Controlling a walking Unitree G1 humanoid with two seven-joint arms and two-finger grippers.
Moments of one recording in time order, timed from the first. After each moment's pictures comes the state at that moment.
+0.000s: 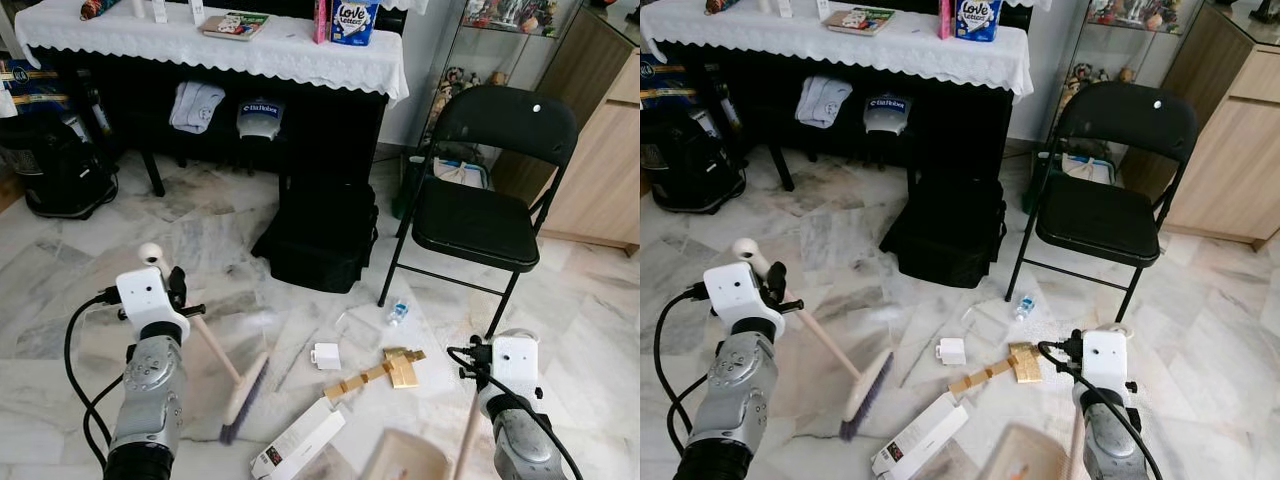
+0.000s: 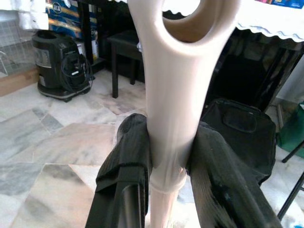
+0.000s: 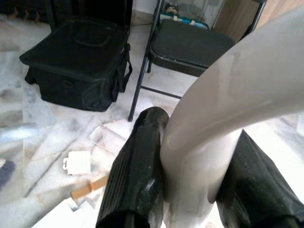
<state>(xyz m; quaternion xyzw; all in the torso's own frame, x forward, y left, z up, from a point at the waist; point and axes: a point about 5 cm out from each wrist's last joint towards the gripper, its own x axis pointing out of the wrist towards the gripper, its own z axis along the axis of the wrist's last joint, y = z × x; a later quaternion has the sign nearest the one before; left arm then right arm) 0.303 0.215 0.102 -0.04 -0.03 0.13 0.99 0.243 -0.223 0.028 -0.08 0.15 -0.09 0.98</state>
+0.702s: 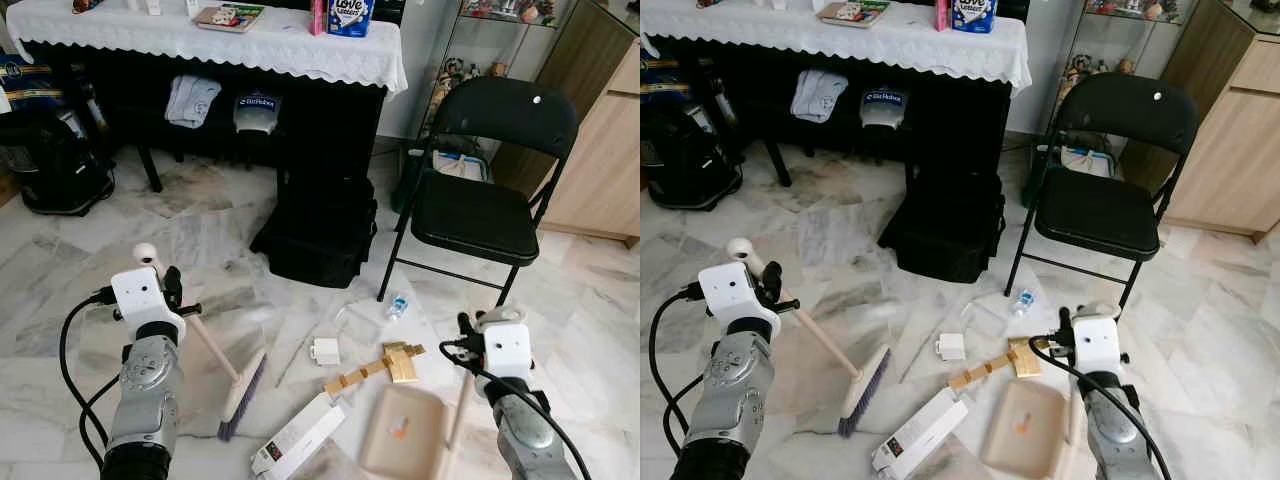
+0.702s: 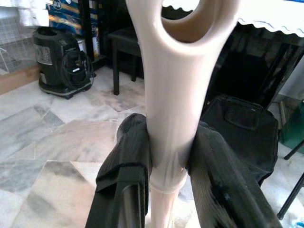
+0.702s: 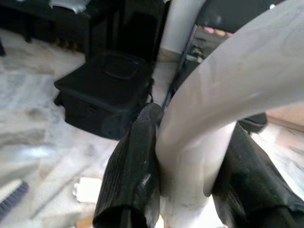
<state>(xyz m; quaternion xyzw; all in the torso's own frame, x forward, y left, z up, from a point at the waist) 0.303 0.216 0.102 -0.04 -0.03 0.13 0.99 0.262 -0.213 0.046 -0.11 0.06 0.00 0.99</state>
